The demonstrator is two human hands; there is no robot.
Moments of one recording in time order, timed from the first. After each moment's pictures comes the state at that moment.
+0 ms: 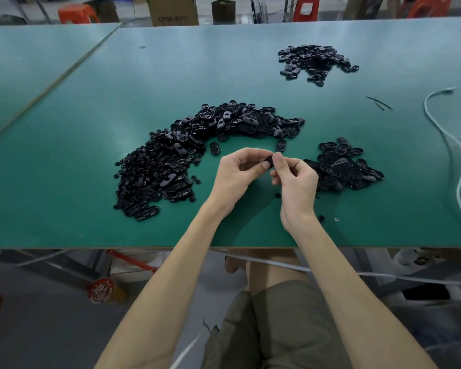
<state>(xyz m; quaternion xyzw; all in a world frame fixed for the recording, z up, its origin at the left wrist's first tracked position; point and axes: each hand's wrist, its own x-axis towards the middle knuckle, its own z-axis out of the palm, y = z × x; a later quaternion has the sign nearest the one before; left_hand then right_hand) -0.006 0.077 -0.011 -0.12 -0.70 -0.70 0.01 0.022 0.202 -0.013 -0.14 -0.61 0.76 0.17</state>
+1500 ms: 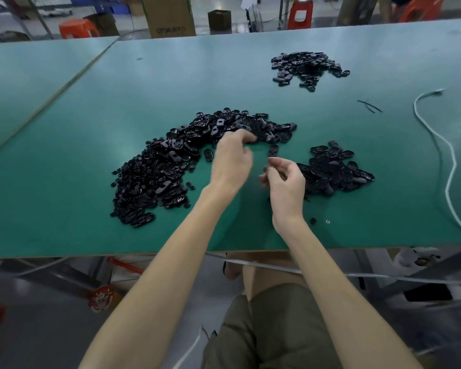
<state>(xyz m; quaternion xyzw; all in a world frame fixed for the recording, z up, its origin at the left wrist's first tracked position) -0.028 0.097 0.034 -0.06 -0.91 -0.40 0.12 0.023 0.200 -0.013 -0.14 -0.64 0.74 0.17</state>
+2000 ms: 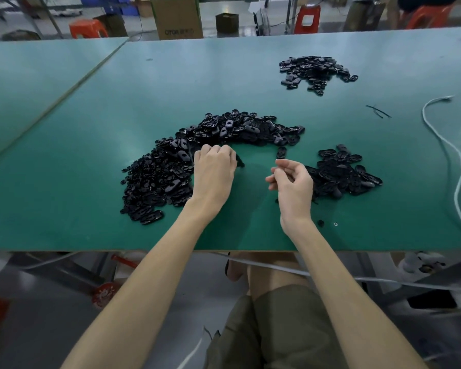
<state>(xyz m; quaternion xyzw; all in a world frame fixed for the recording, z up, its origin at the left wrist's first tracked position) -0.022 0.051 0.005 -0.06 -0.95 -0.21 0.22 0.019 0.203 -0.016 -0.13 -0.65 0.73 0.16</state>
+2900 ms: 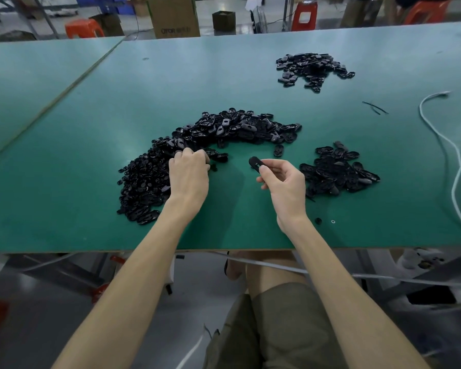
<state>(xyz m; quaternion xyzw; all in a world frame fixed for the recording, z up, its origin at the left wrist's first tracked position) -0.025 0.015 0.004 0.01 -0.98 -0.13 0.16 0.020 0.200 -0.014 -0.08 -0.68 0.71 0.13</state>
